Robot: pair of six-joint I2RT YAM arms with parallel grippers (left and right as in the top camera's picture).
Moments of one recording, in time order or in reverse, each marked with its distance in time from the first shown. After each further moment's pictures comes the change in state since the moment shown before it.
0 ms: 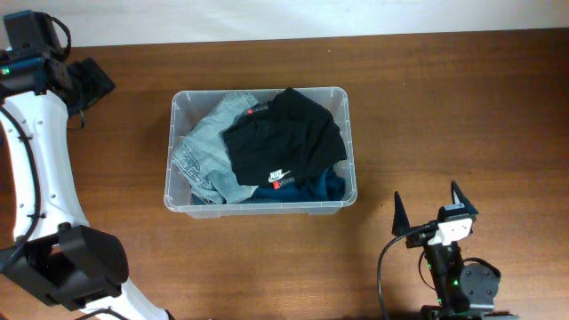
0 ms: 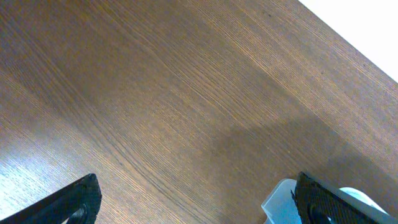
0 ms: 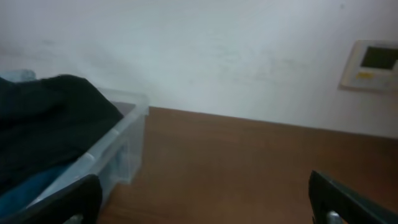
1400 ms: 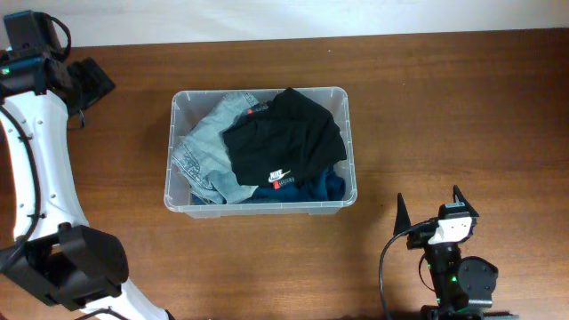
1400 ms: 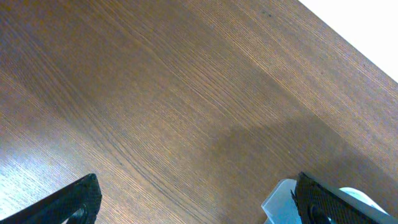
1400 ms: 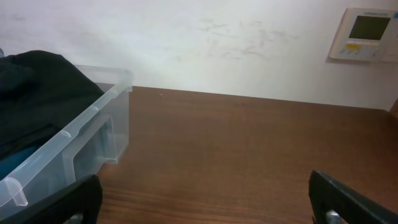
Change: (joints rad) left arm 0.000 0.000 0.000 0.000 0.000 0.000; right arm -0.001 0.000 0.000 -0.061 0.053 0.000
